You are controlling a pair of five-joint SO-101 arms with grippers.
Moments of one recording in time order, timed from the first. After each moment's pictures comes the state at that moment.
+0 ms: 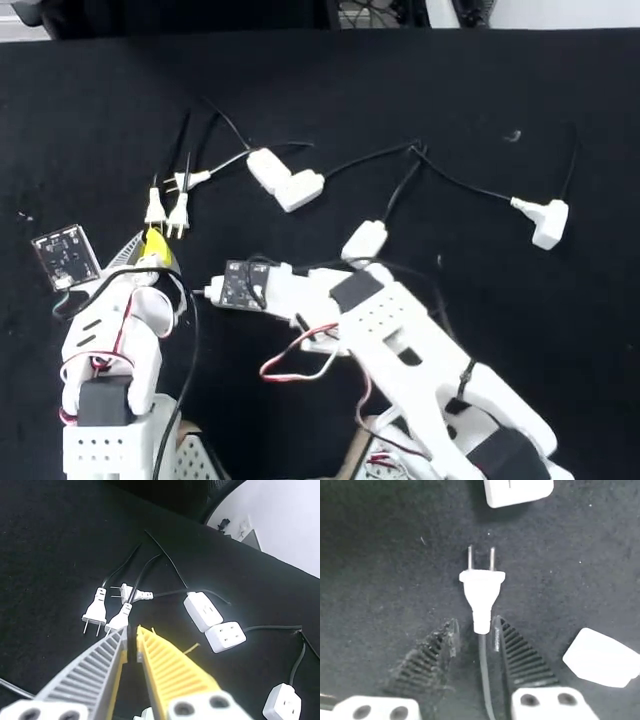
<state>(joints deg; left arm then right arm) -6.7 -101.3 83.8 45.7 19.6 -34.3 -29.5 58.0 58.4 48.5</state>
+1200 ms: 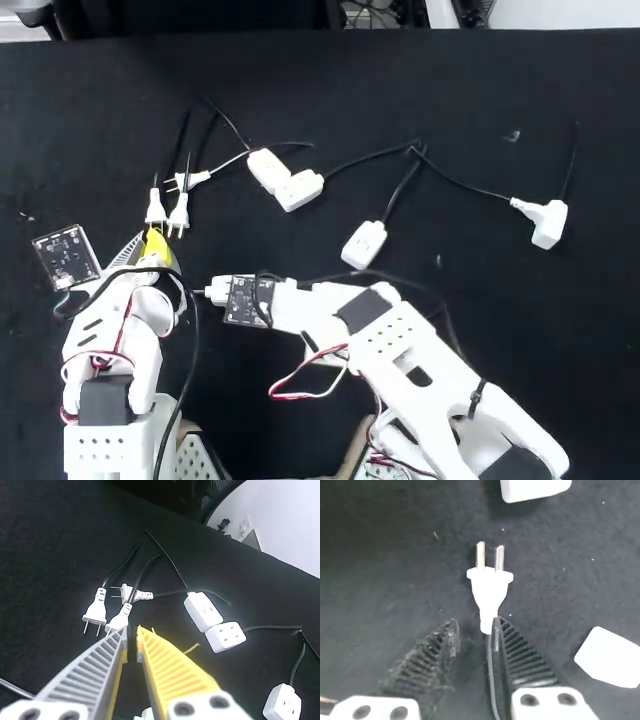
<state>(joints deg) -6.7 -101.3 83.8 45.7 19.6 -35.4 -36.4 65.5 55.3 47.9</state>
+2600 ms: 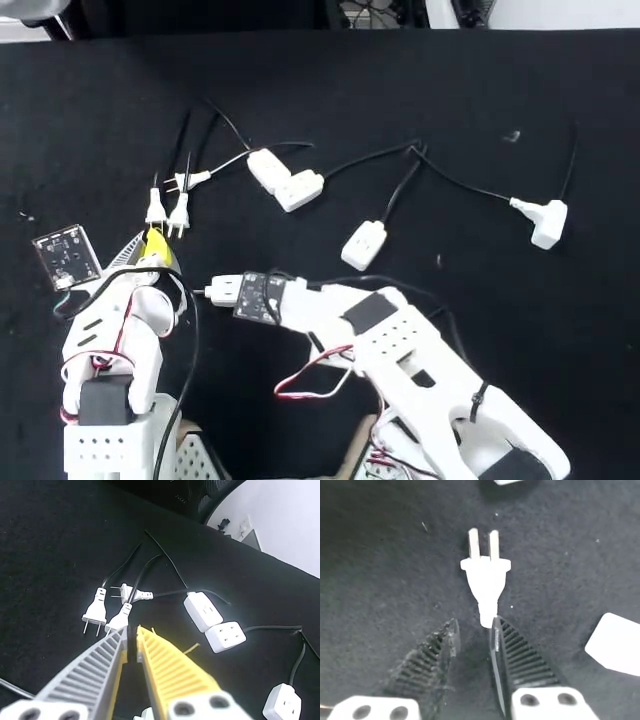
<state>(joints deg) -6.7 -101.3 83.8 45.7 19.6 -32.9 -36.8 68.9 53.1 46.0</state>
